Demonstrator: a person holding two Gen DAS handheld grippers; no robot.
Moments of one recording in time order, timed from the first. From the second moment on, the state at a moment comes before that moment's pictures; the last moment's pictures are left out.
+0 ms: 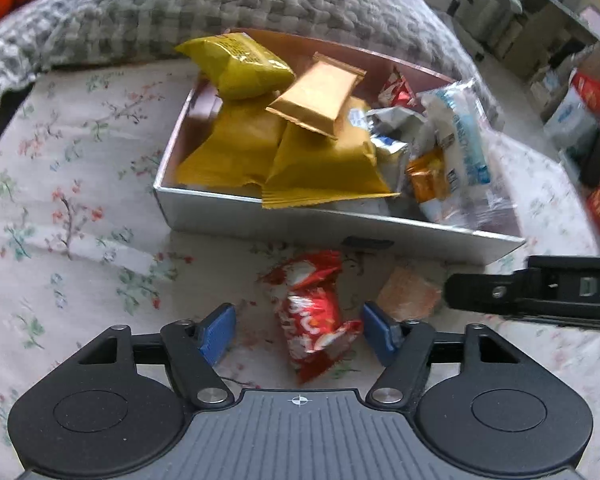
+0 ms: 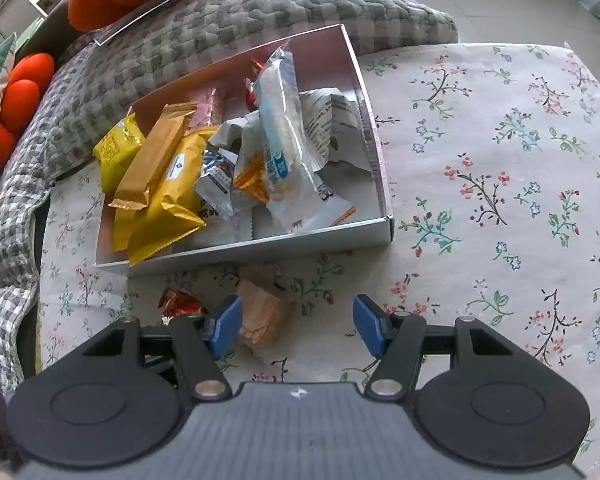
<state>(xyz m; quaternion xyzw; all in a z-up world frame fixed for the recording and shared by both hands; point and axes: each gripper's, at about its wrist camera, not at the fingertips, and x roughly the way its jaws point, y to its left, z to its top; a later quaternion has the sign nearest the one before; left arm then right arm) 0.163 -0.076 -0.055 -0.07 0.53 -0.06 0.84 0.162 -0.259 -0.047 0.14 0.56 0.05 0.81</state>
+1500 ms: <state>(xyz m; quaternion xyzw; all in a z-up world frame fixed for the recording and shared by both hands) 0.155 -0.033 -0.031 -0.06 0.54 -0.02 0.84 0.162 -0.209 -0.061 0.07 0.56 0.10 0.82</state>
